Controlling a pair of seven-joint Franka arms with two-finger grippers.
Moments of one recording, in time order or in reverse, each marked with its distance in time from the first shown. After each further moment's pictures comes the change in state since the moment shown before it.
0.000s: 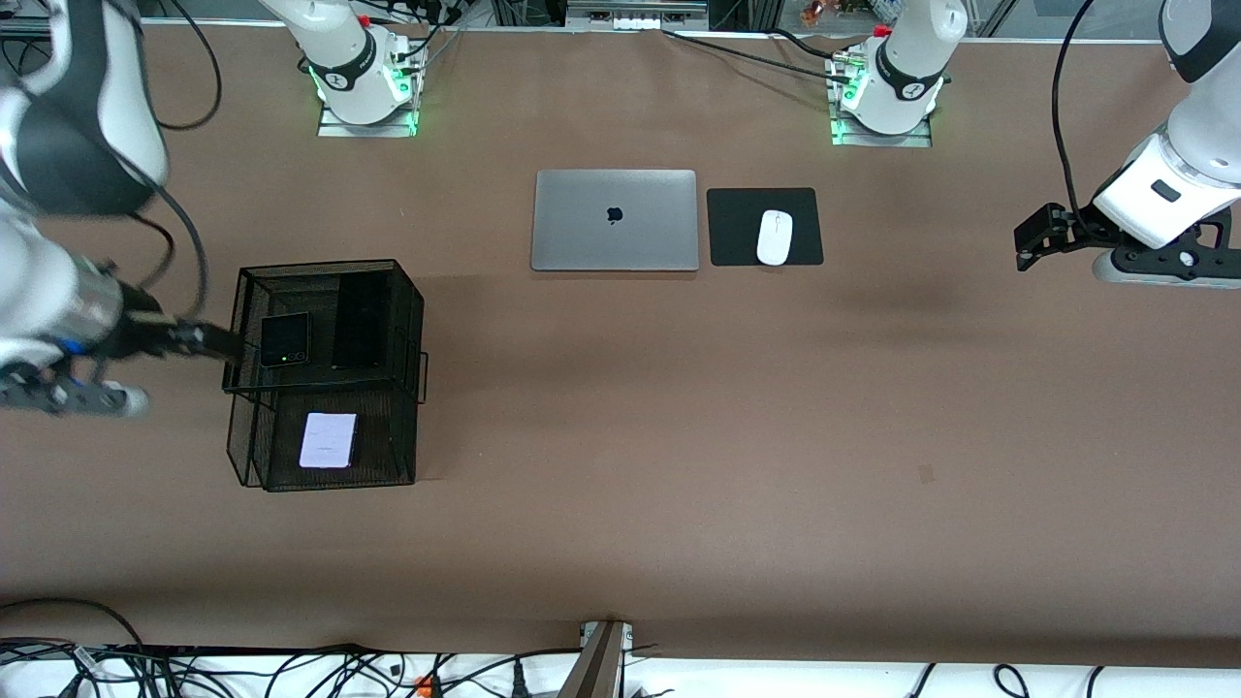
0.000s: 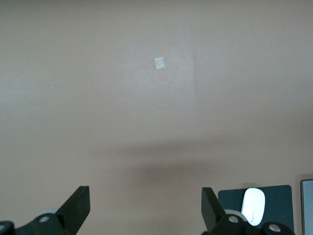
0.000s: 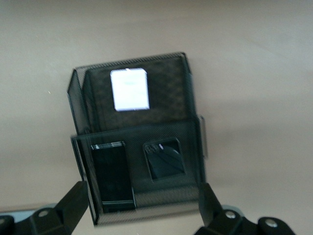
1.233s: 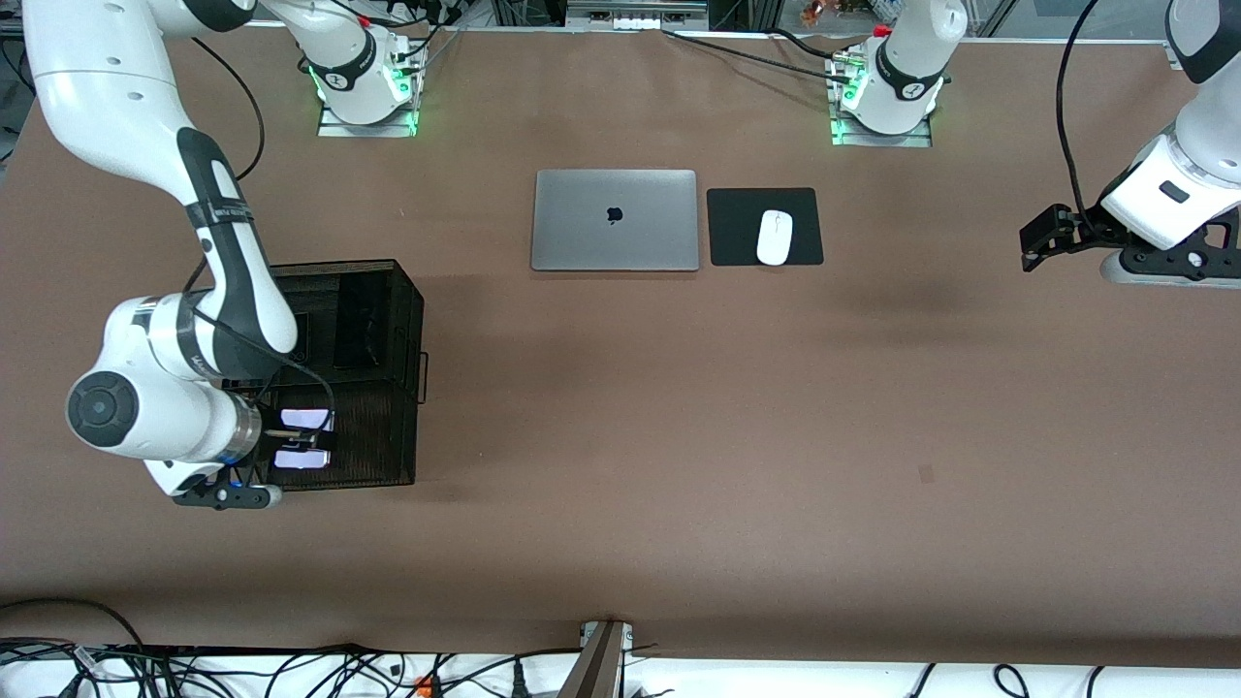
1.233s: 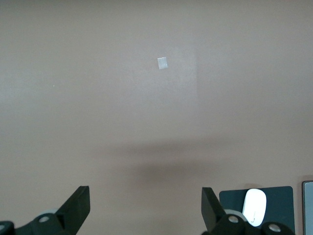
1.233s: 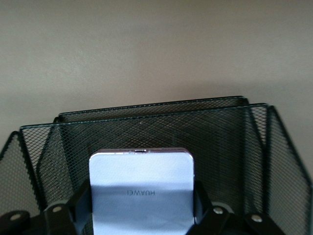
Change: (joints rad) left arm 0.003 0.000 0.008 0.000 0.000 0.000 0.000; right arm 0.004 0.492 0.036 0.075 0.000 0.414 -0.023
